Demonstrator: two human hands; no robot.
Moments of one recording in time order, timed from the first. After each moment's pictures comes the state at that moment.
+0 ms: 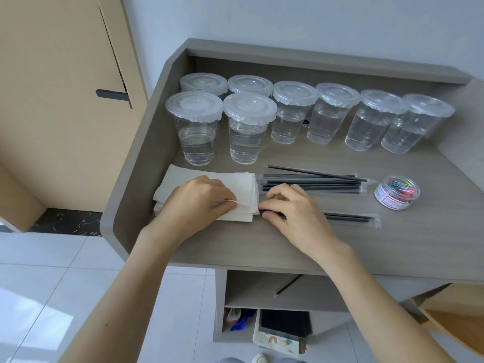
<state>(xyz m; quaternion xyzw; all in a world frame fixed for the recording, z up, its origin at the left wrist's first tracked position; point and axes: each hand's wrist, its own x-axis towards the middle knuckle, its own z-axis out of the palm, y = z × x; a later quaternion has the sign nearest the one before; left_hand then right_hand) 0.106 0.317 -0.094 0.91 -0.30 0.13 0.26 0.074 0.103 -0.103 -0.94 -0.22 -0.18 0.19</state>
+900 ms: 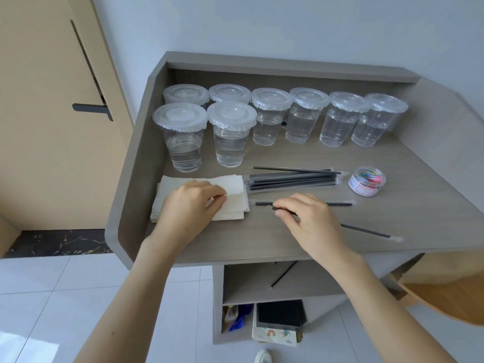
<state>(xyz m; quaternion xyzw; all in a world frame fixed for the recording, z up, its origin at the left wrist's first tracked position) 0.095 0.314 -0.087 0.90 -0.28 0.20 0.27 0.031 0.090 -0.091 -0.93 -0.12 -0.27 0.20</state>
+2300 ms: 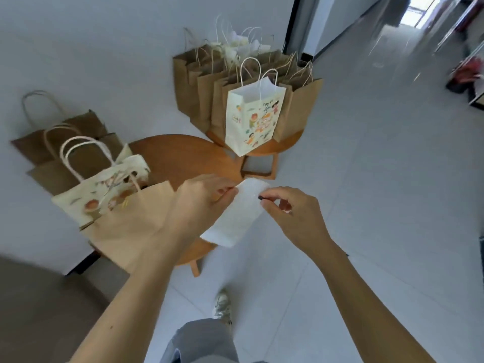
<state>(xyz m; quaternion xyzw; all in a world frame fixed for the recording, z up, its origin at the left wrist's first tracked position) -0.129 -0.487 -0.155 0.68 -0.61 -0.01 0.40 -0.305 -0.561 -0.149 -0.82 0.39 -0.27 0.32</state>
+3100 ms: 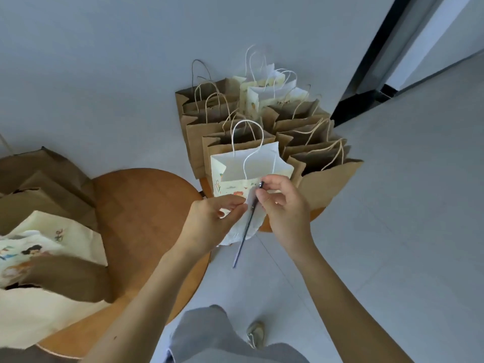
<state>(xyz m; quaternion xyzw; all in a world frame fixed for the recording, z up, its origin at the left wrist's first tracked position) -0.129 -0.851 -0.163 0.79 -0.39 -0.09 0.46 -0.223 -0.965 -0.147 -0.75 0.28 -0.29 0.52</state>
